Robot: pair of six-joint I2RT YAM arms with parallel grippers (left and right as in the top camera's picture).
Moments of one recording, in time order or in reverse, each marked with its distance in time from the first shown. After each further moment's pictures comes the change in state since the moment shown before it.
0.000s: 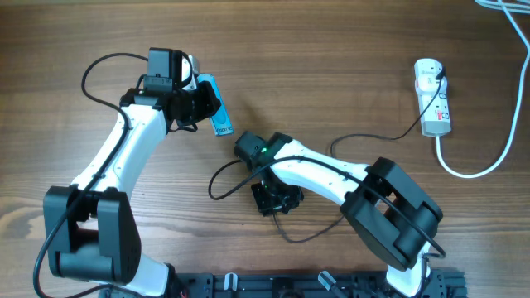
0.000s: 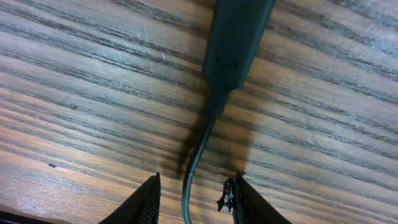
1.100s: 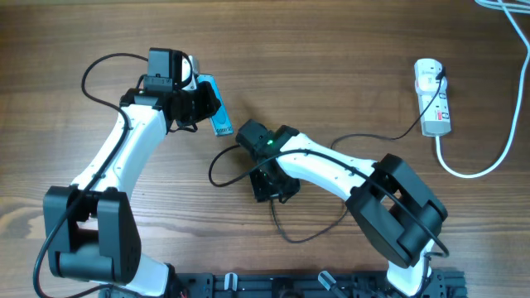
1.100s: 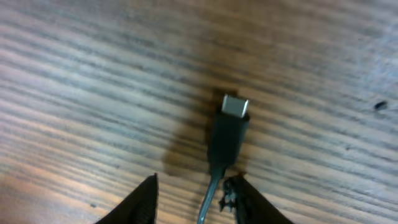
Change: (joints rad) left arm 0.000 0.000 0.000 -0.003 0.000 0.000; right arm -0.047 -0.008 0.010 0.116 0.016 0.034
